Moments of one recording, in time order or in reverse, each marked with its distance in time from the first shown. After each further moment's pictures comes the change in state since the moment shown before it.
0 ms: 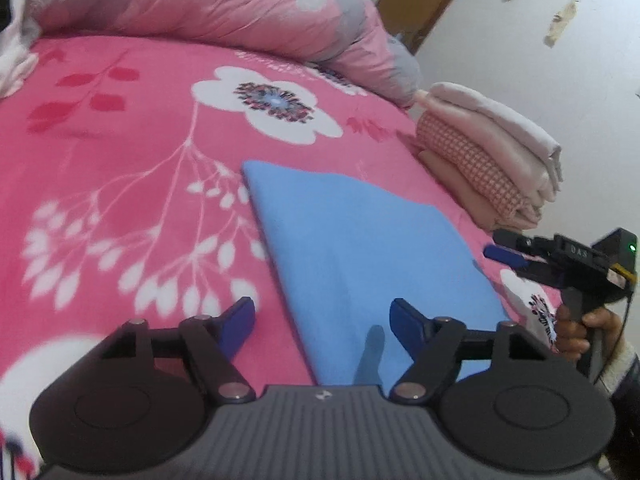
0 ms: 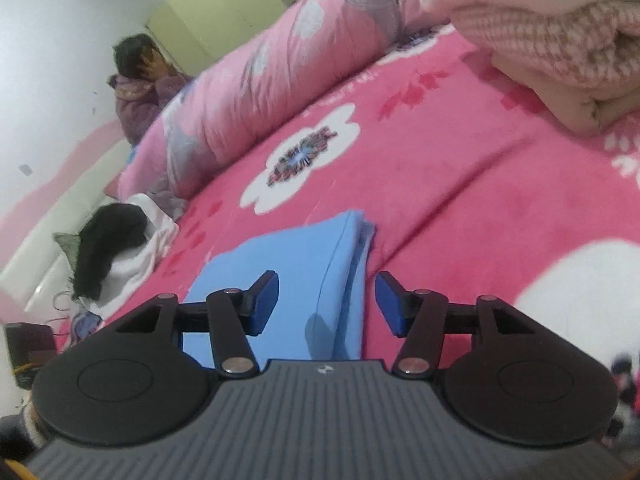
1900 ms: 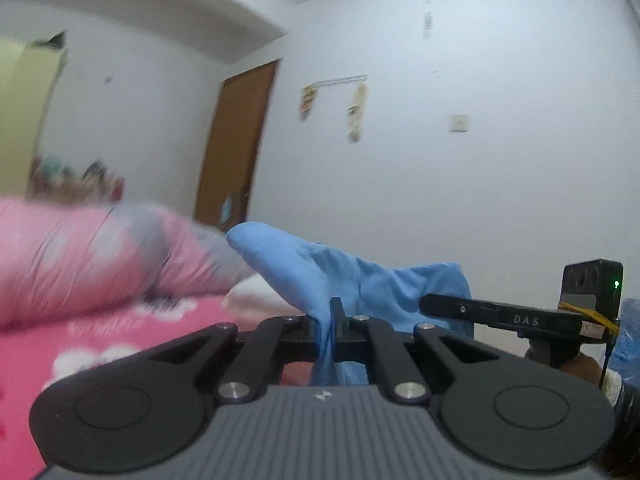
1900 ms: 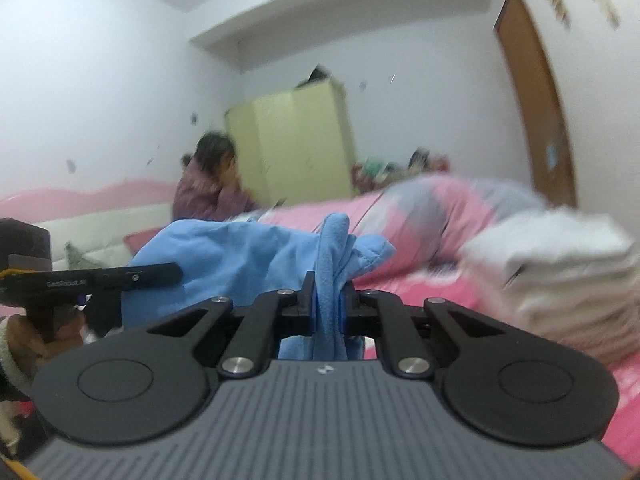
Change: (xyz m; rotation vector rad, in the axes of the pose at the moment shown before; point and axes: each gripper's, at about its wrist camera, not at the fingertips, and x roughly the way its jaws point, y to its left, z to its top) left arm -0.085 -0.223 0.089 0.482 -0.503 -0.297; right arm -0.189 0.123 0.042 -0.448 -0.505 -0.083
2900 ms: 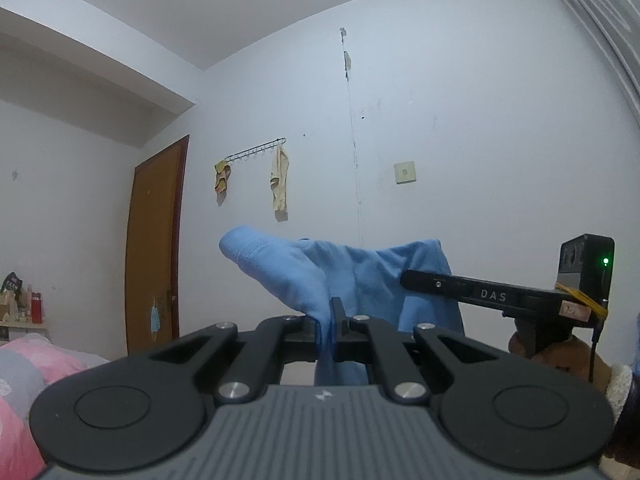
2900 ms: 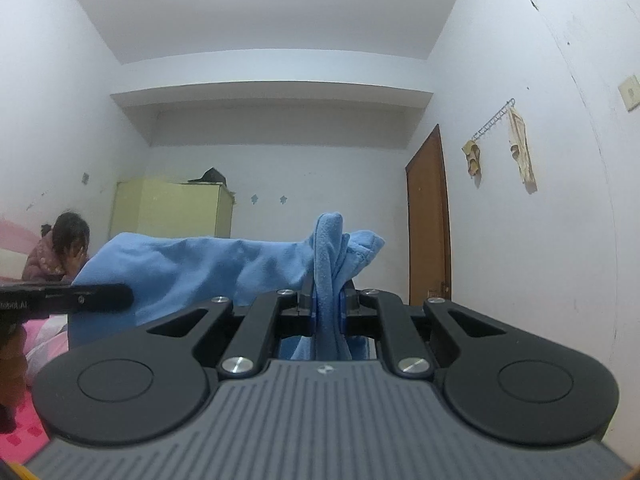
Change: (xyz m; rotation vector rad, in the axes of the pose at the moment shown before) left arm 0.298 -0.043 0.110 0.173 -0.212 -0.163; right arm 0.083 -0.249 0.193 -0.206 -0.298 -0.312
